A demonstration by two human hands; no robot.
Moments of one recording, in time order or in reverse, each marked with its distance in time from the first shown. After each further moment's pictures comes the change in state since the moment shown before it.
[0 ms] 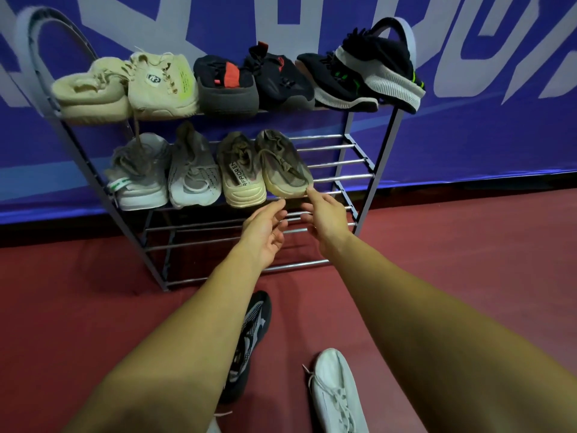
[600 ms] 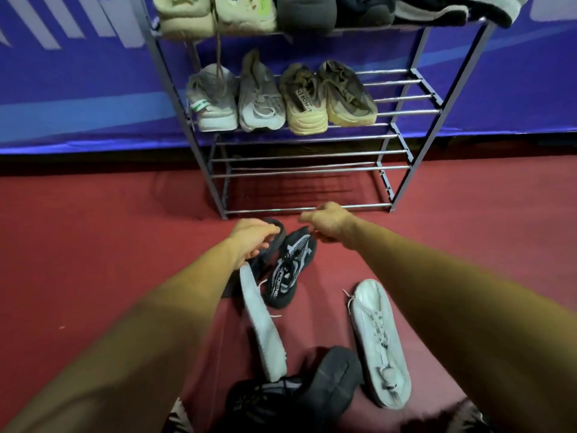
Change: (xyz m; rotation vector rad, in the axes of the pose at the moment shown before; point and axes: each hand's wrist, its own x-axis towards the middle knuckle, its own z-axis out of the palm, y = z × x) left_hand -0.073 -0.049 -0.176 0.771 0.204 -0.054; right_hand -0.104 0.085 0.029 -0.802 -0.434 0.206
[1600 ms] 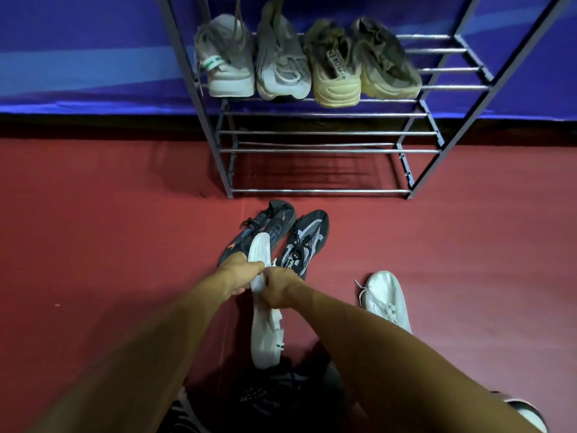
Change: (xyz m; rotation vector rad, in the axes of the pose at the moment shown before) left_hand 0.022 -0.112 -0.017 0.233 -0.051 -0.236; right_hand -0.001 0.057 0.157 -0.707 -0.319 -0.122
